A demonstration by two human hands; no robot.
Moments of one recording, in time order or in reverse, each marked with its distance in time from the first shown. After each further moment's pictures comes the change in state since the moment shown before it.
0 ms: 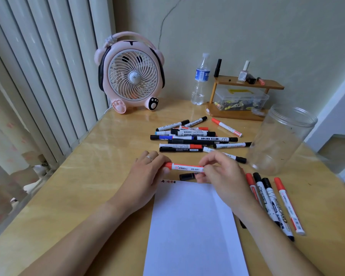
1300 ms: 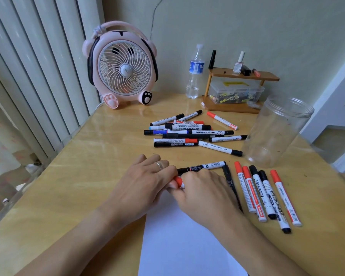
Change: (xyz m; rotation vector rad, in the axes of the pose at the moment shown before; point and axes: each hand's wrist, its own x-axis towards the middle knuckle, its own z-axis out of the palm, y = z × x) left_hand -0.008 0.043 -0.025 0.307 -0.017 0.312; right_hand -0.035 -0.034 0.030 -0.990 -0.281 -0.140
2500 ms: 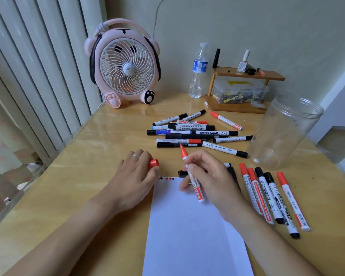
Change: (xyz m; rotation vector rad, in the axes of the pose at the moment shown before) left_hand -0.013 -0.044 0.025 -0.279 -0.214 -0.483; right_hand 0.024 0.031 0.022 1.293 0.058 0.141
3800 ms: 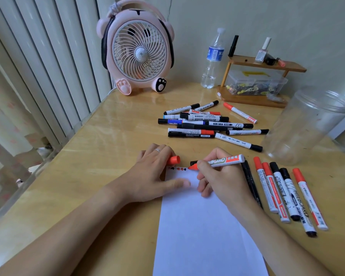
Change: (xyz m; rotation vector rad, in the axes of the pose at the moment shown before) left_hand -0.003 0.002 0.003 -0.060 -0.146 0.144; right_hand 0.009 0.021 0.009 -0.131 0.190 0.059
